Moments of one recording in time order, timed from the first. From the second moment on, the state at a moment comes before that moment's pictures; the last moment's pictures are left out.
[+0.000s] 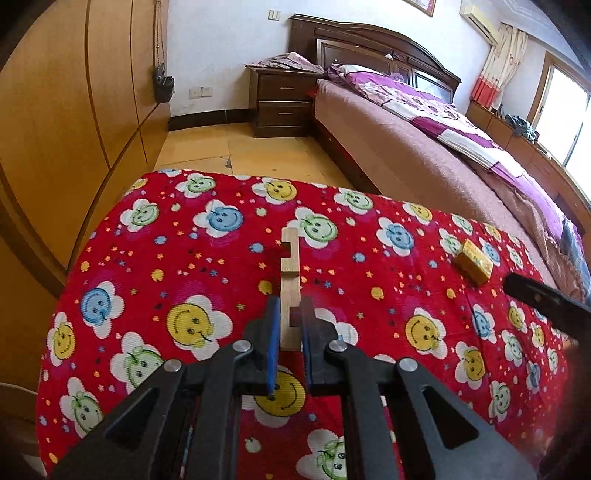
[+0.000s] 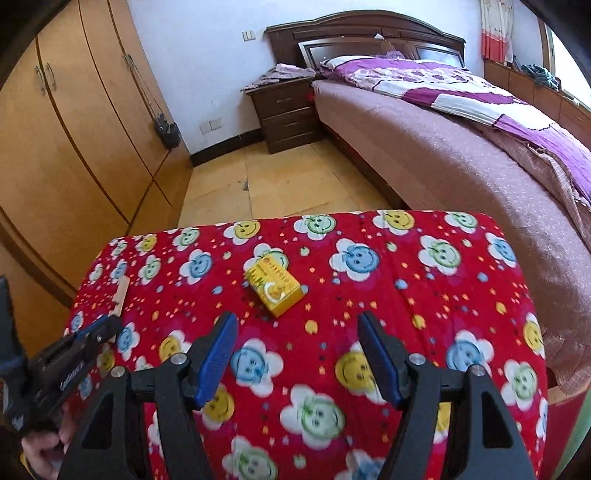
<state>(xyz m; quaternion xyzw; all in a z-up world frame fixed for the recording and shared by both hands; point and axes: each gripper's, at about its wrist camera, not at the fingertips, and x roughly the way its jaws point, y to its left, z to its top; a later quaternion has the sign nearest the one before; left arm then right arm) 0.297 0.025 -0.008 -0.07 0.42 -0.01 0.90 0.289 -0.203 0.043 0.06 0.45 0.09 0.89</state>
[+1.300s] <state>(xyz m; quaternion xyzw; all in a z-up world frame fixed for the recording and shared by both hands) 0.205 -0.017 0.074 -0.06 0.36 -0.10 0.93 0.130 -0.223 0.120 0.09 0.38 0.09 0.91</state>
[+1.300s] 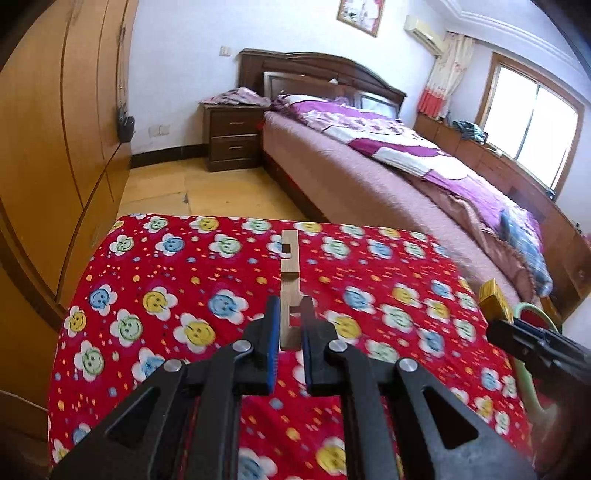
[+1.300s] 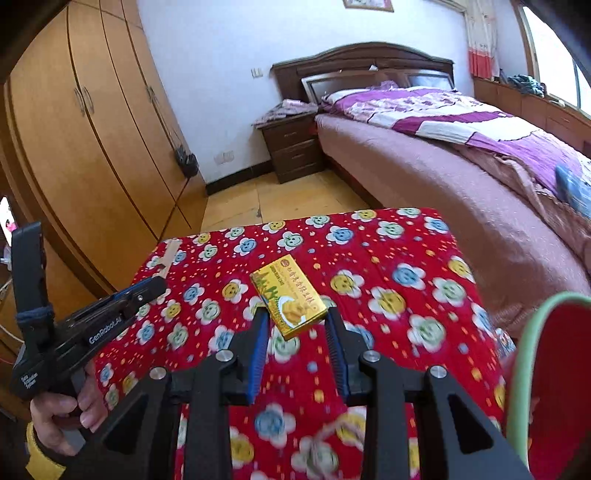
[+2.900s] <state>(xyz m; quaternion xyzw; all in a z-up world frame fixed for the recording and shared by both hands) 0.081 -0.284 0.085 0.03 0.35 -0.37 0.86 -0.071 -0.449 0.097 0.25 0.30 -0.14 0.91</state>
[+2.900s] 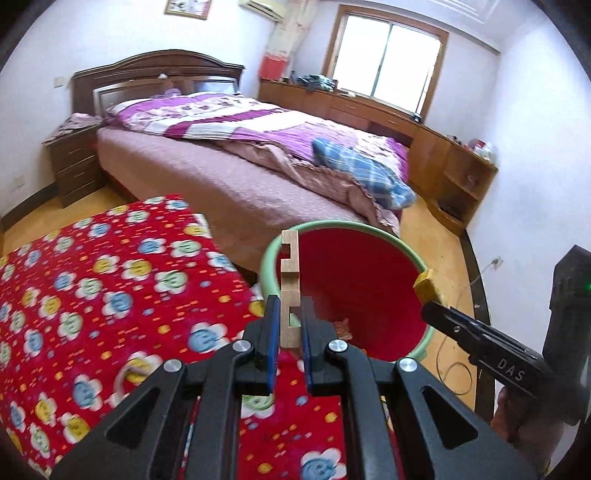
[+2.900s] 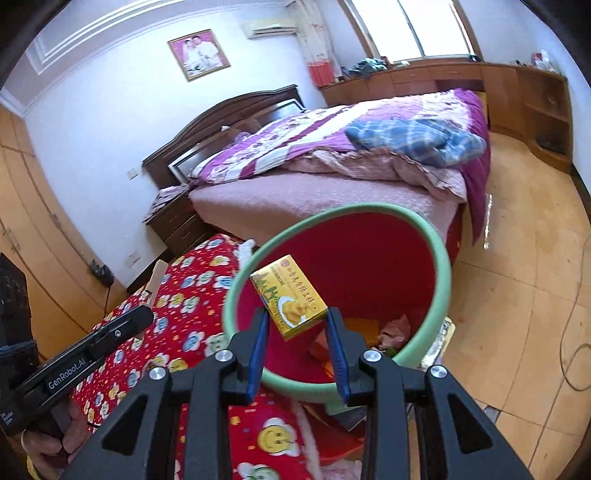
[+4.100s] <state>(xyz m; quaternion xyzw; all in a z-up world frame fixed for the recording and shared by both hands) 0.083 -0.258 0.074 0.02 0.39 -0.31 0.87 -0.072 -0.437 0.094 0.25 0.29 -0.11 0.92</state>
